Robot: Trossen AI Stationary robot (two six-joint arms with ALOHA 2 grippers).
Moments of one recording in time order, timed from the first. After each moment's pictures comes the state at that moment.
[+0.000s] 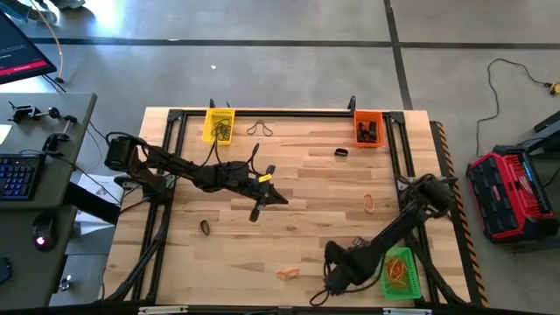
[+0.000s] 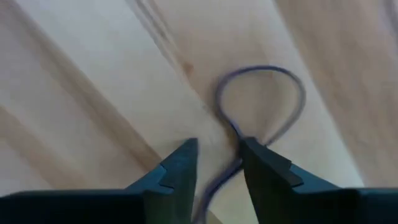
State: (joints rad) left arm -0.02 1.64 0.68 0.73 0.26 0.11; right arm 0.74 1.99 1.30 -0.90 -0.06 1.34
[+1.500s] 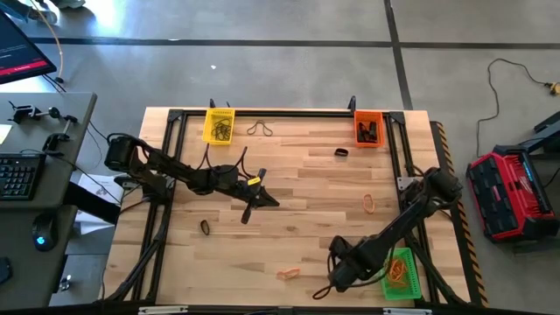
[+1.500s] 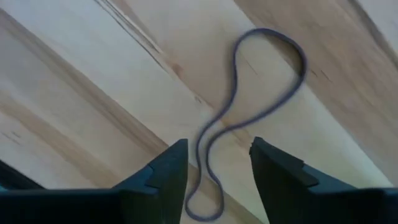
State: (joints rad) left arm -0.03 1.64 0.52 0.93 0.26 0.00; right arm 0.73 1.87 1.25 -0.88 -0.04 1.53
